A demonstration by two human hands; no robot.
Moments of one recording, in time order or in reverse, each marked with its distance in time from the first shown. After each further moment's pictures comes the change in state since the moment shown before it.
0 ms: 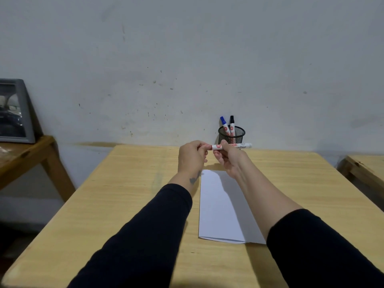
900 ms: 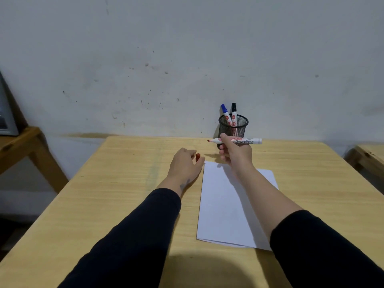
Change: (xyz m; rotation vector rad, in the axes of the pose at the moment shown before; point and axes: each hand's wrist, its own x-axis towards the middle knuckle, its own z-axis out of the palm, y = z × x) left_hand 0.011 -0.061 -0.007 0.641 -0.175 -0.022; right_hand 0.012 0.018 -0.017 -0.242 0.067 -0.240
